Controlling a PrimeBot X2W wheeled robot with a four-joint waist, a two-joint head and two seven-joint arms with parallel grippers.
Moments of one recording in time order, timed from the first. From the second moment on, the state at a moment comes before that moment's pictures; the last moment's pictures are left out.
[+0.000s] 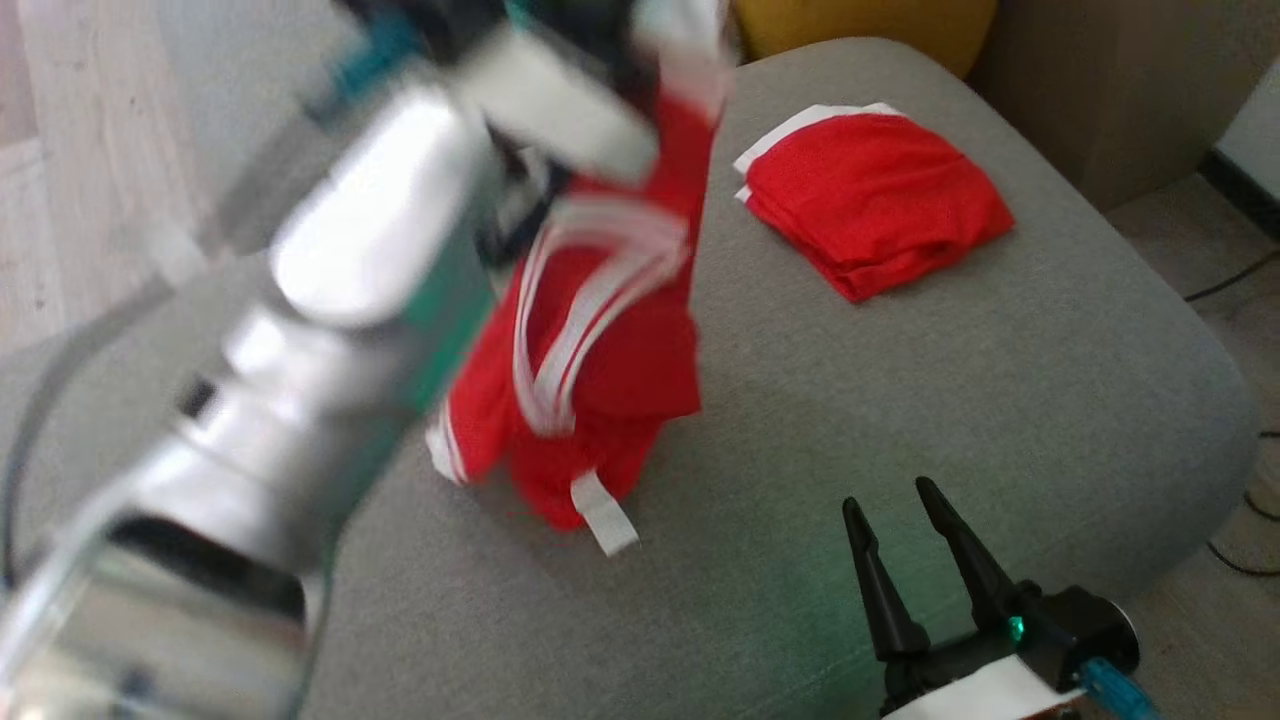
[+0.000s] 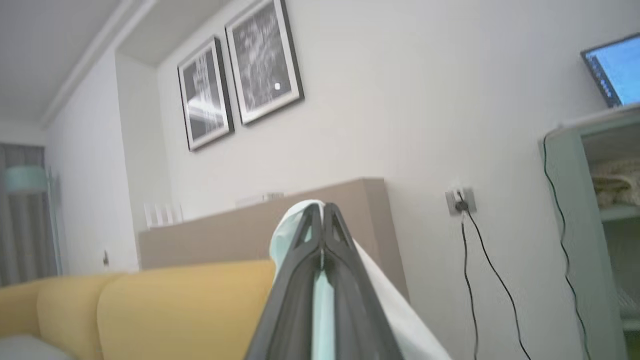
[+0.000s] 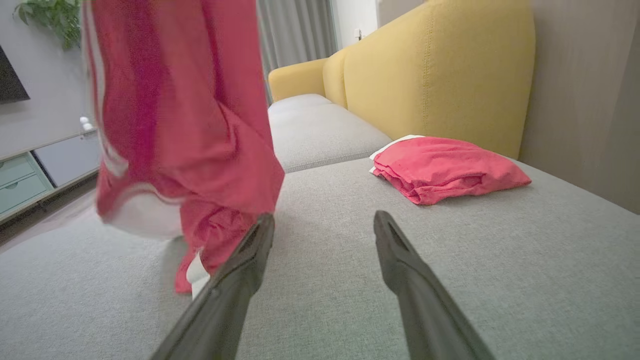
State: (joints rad) left arm -1.06 0.06 -0.71 0.58 -0.54 -0.12 -0.25; right arm 0.13 -0.05 0.25 0.11 0.15 0.13 -0.25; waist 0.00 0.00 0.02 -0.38
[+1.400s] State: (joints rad) left arm -0.24 0.13 -0.48 0.45 -0.42 0.04 -0.25; right arm 0.14 -0.05 0.16 0.07 0.15 0.13 -0.25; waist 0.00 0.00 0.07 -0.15
